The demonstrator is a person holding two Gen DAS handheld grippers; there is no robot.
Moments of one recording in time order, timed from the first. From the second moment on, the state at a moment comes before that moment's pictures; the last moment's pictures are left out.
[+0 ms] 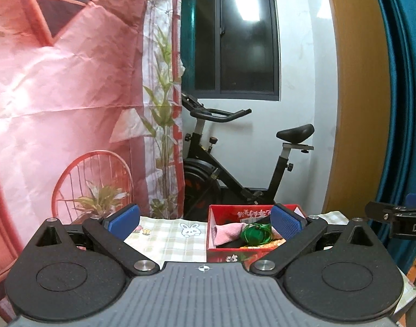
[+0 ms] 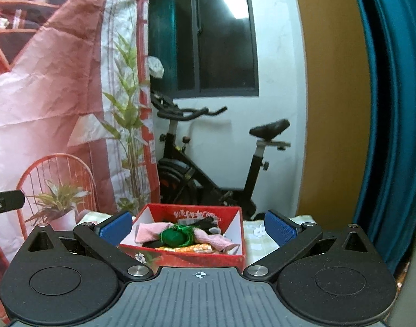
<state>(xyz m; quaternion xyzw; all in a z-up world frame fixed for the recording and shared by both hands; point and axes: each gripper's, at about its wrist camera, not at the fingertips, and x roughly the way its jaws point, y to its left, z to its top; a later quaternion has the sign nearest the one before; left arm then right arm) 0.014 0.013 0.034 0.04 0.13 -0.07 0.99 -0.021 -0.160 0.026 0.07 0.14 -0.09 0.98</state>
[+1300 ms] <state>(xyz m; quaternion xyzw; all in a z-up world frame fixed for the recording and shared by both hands) 0.007 0.013 0.028 0.04 0.14 -0.06 0.99 -0.031 -0.155 0.025 0.05 0.14 -0.09 0.98</state>
